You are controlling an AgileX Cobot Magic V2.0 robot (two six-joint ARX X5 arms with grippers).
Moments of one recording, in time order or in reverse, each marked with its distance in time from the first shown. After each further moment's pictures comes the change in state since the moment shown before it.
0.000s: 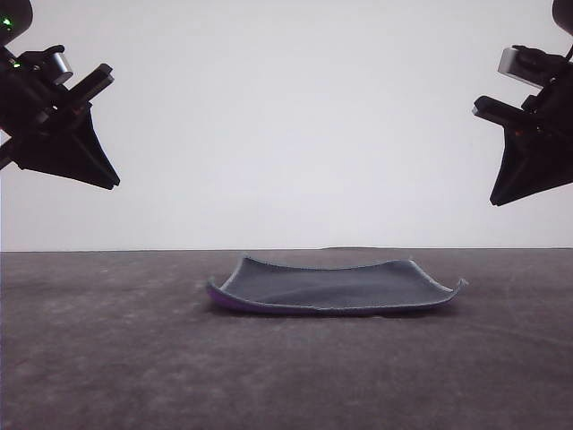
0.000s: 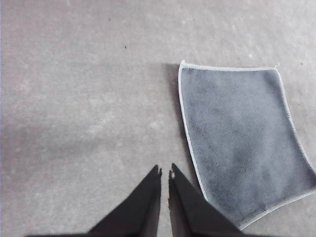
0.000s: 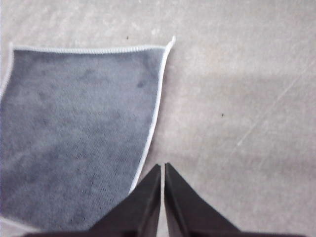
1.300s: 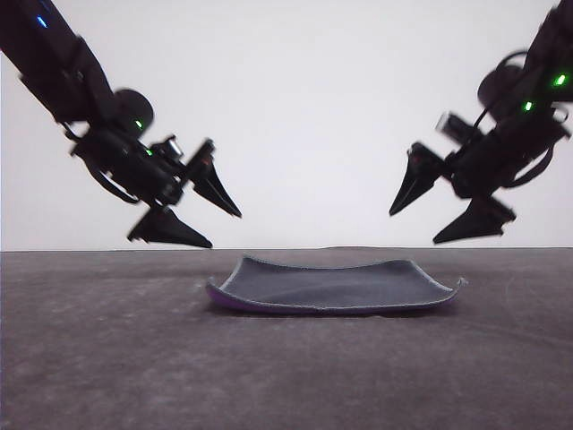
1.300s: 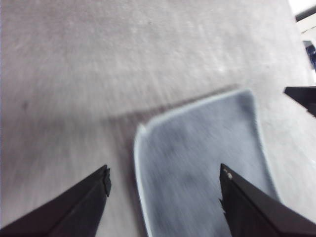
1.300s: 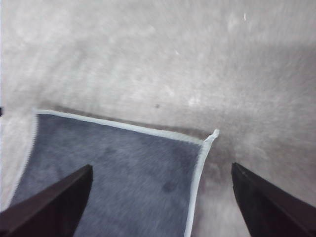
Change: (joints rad) left_arx -0.124 0.701 0.663 -0.055 0.203 -0.080; right_arx -0.005 0.596 0.519 0.031 -0.260 0.078
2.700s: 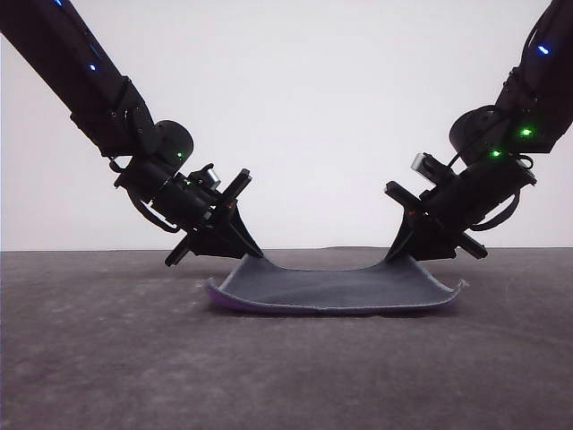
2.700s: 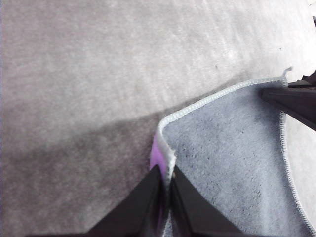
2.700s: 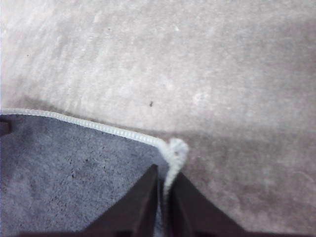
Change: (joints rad) left_arx -0.075 0.123 0.104 0.001 -0.008 0.000; right_arx 0.045 0.131 0.042 0.093 0.004 0.039
